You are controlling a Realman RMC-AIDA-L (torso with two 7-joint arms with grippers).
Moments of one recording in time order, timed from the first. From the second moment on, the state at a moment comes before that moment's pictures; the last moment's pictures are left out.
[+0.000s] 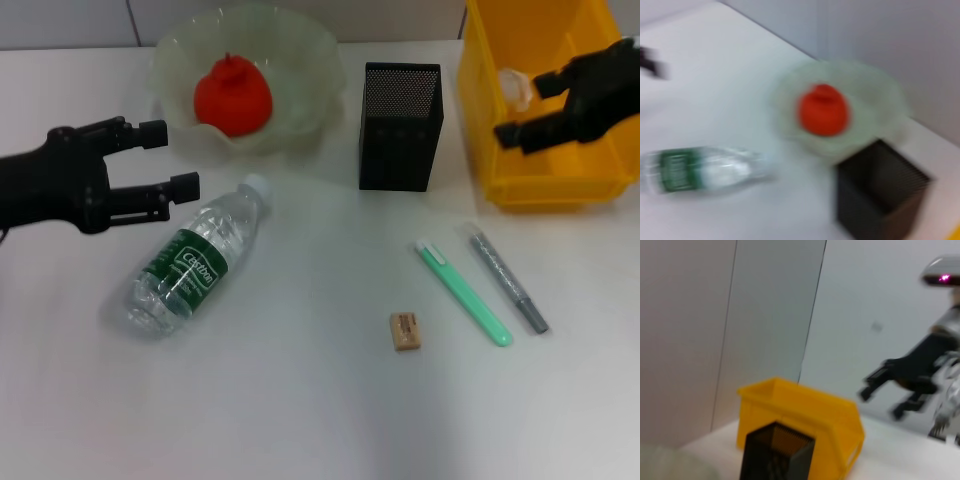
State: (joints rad) left arm -0.39 -2.06 0.70 0.97 1.86 1.73 -1.54; right arm 0.53 2.08 -0.99 -1.59 -2.34 -1.66 2.23
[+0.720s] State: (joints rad) left arm -0.68 -2.07 1.05 1.31 2.41 1.63 -2.39; right arm 0.32 2.08 -0.80 -1.20 -1.96 -1.71 1.65
